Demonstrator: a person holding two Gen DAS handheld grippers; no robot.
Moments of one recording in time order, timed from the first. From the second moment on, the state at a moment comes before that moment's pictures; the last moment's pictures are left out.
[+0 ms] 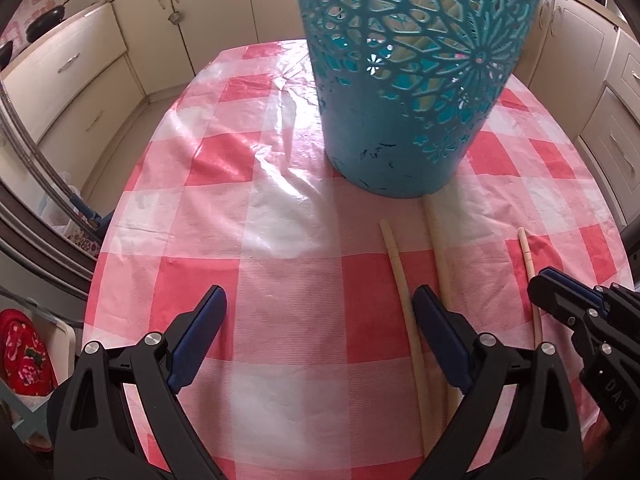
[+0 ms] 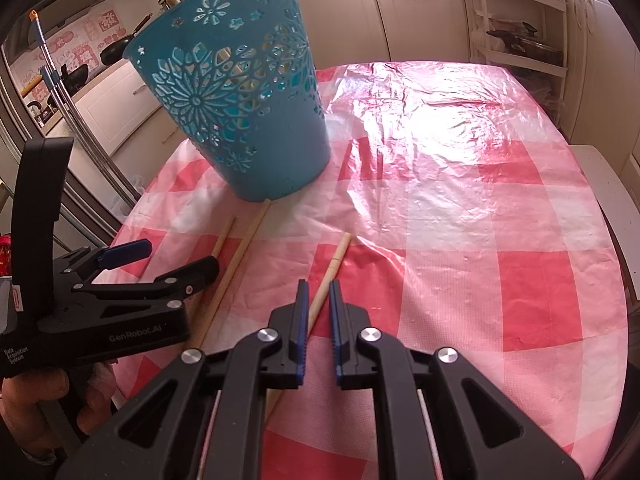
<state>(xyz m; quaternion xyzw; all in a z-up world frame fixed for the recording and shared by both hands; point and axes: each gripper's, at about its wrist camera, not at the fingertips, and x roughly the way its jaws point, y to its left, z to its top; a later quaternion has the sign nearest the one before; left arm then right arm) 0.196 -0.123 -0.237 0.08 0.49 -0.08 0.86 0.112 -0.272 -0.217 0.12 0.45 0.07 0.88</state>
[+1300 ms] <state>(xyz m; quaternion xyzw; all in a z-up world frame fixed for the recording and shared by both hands) 0.206 -0.134 -0.231 0.11 0.49 -0.16 0.85 0.129 -0.258 -0.216 0.07 0.48 0.08 0.87</state>
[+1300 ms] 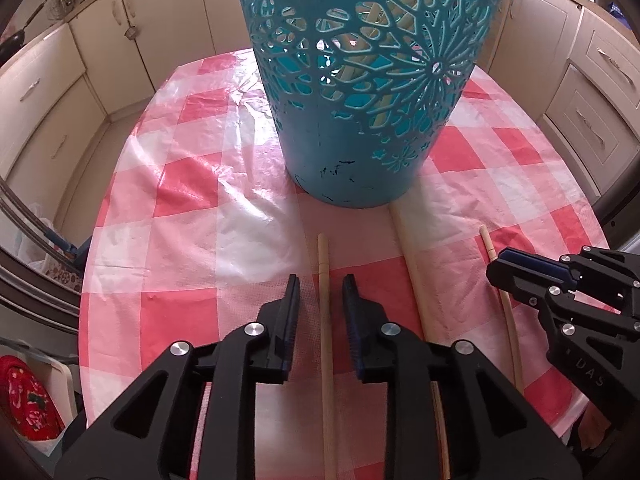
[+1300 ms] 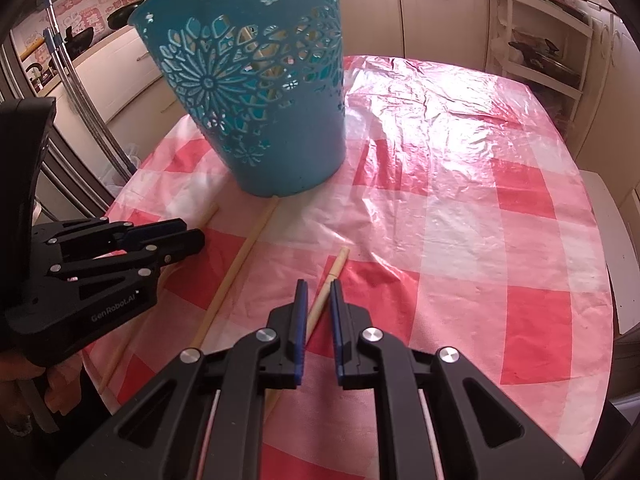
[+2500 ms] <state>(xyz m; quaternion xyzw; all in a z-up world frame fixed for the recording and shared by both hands) 0.188 -0.067 -0.127 -0.11 0.36 -0.26 0.89 0.119 -0.249 -0.220 0.07 0.43 0.09 0.90</state>
